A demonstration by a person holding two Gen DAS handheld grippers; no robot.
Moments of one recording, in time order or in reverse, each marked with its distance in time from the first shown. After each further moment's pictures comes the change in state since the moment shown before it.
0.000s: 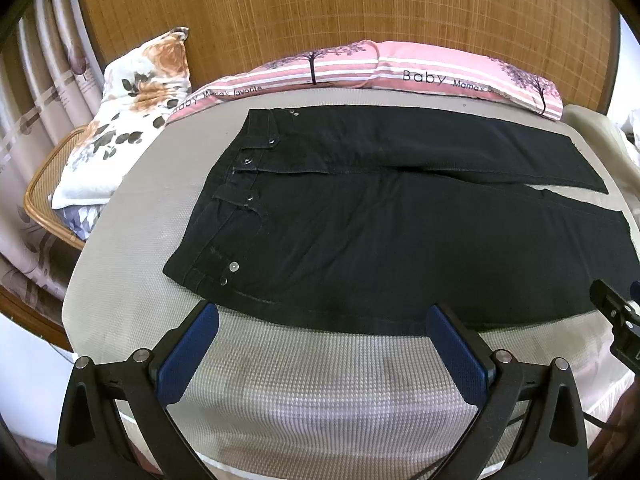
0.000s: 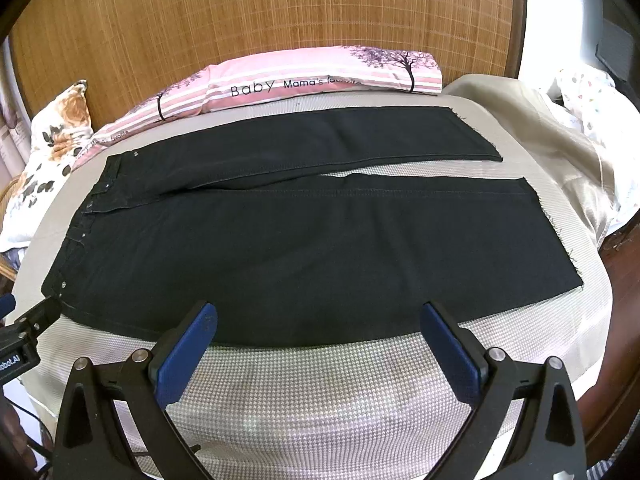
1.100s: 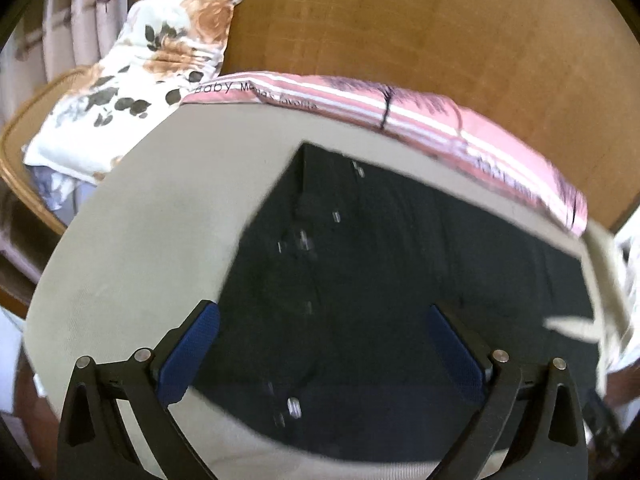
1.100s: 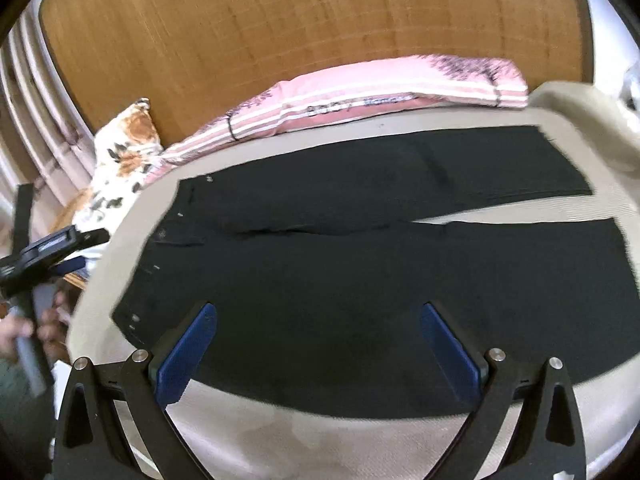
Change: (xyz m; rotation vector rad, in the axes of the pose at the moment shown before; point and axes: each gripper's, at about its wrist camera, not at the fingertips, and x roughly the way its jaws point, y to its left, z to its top) left arm 0.080 0.146 0.127 -0.303 0.017 -0.171; right arm 0.028 0.021 0.059 -0.009 -0.001 0.351
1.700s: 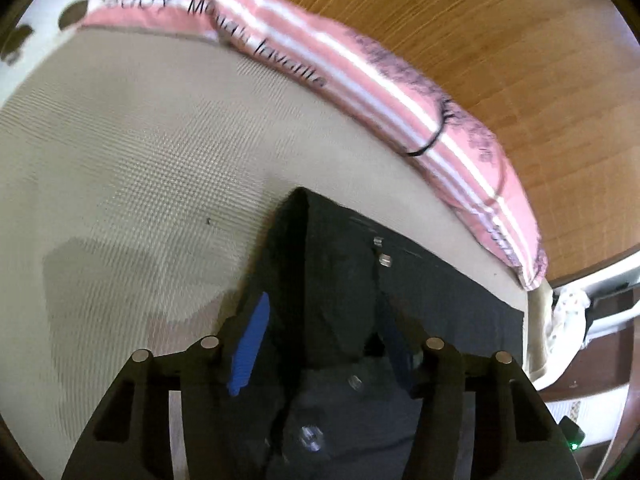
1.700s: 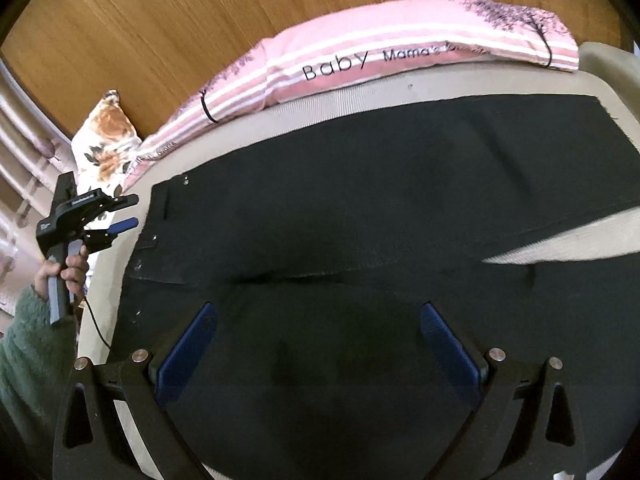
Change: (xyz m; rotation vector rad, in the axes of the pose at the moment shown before) left arm 0.199 0.067 0.136 -0.168 0.295 -0.335; right arm 0.122 0.003 0.063 0.078 0.170 0.006
